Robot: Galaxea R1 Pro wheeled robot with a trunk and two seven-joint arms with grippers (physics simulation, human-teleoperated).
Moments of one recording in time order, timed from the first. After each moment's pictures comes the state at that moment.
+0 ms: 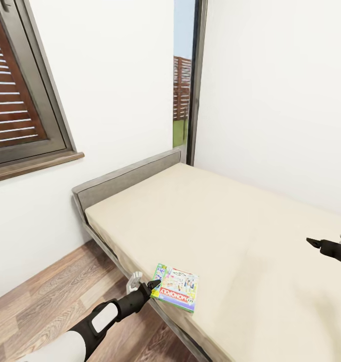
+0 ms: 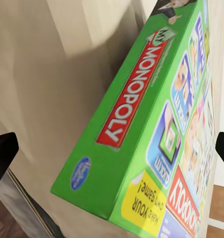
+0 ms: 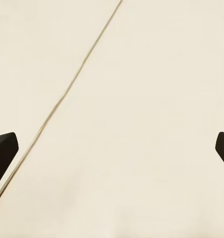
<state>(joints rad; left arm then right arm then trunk) -0.63 -0.02 -0.42 -0.30 1.18 0.31 -0.46 -0.56 -0.48 -0.50 -1.07 -0.11 0.65 0.41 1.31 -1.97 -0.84</state>
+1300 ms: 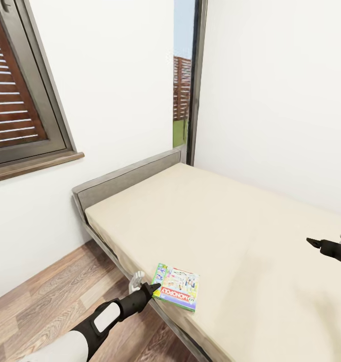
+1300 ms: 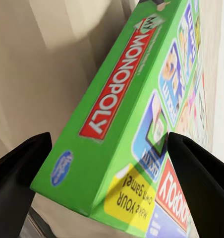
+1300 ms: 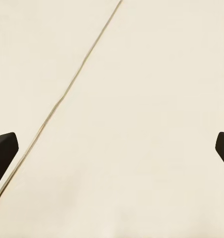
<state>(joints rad) -0.63 -0.03 -0.42 -0.30 1.18 0.31 -0.46 -0.56 -0.48 -0.50 -1.07 -0.11 0.65 0.40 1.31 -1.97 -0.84</state>
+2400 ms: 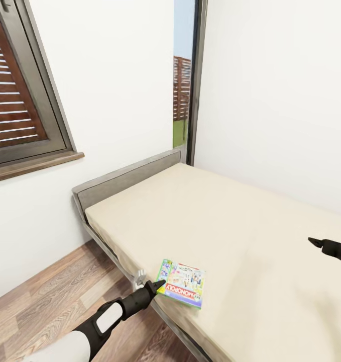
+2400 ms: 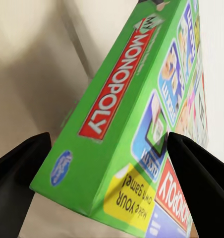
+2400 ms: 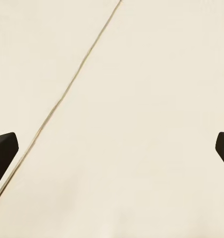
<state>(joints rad) -0.63 -0.04 -0.44 -0.31 1.17 0.31 -0.58 -0.56 -0.49 -0.51 -1.08 -0.10 0.65 0.40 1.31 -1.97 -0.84</state>
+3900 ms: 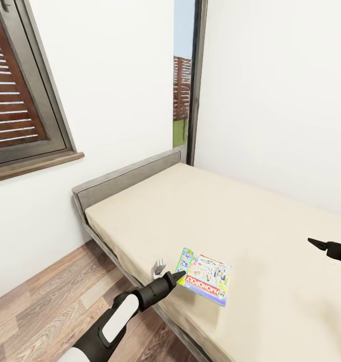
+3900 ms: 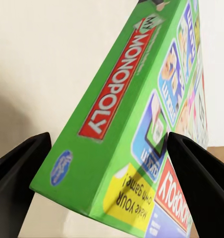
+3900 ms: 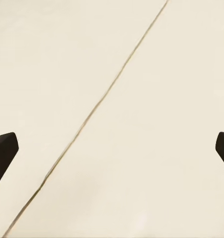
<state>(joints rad) -0.48 -0.07 -0.47 -0.86 1.14 0.39 -0.28 -0.48 -0.49 -0.59 -1.20 -0.10 0.72 0.64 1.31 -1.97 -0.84</state>
